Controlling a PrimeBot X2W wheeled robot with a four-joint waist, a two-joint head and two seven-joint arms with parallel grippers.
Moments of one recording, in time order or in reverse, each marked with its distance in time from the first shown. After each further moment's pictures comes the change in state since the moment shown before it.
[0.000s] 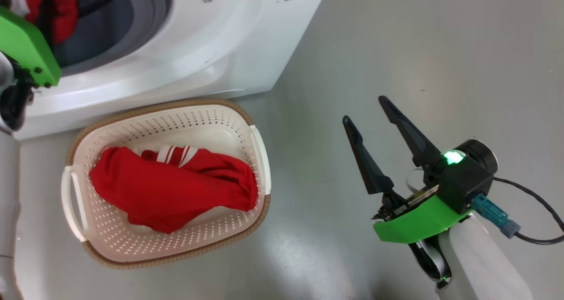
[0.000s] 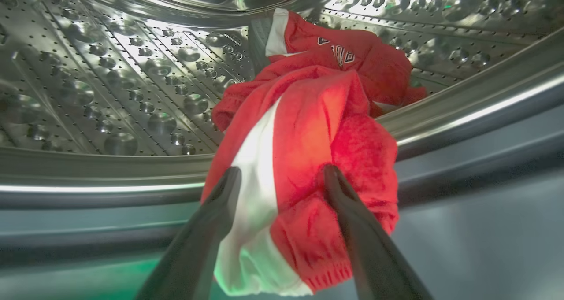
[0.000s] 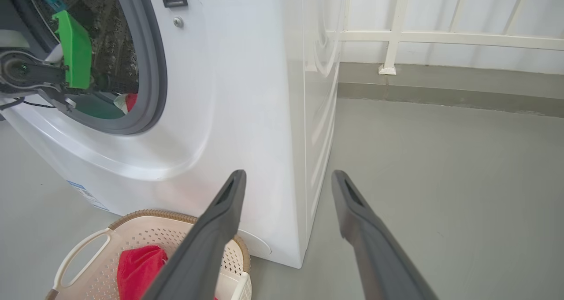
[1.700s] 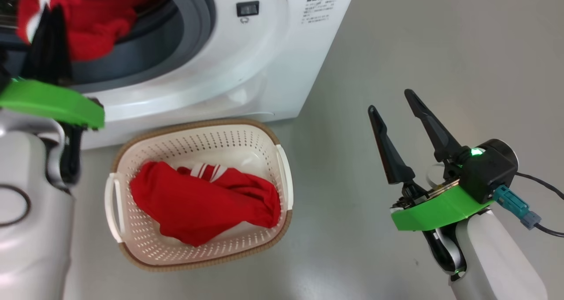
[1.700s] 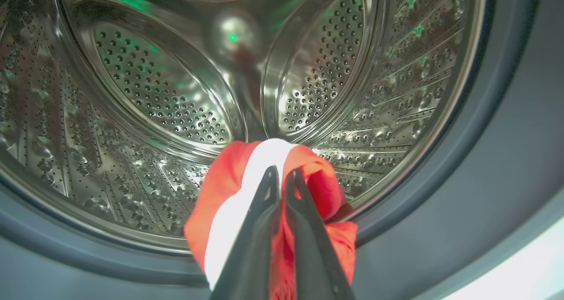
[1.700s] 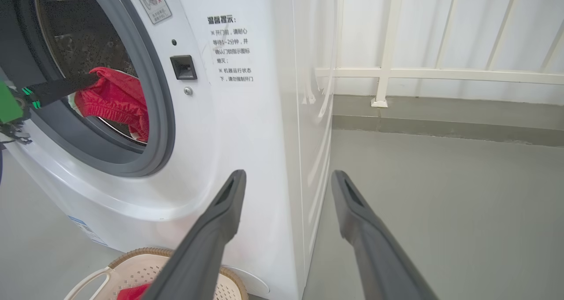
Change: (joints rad) left arm 0.246 -0.064 0.007 -0.215 -0.050 0.006 -0.506; right arm -0.005 -0.007 -0.068 0.028 0.022 0.000 0.000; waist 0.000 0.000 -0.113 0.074
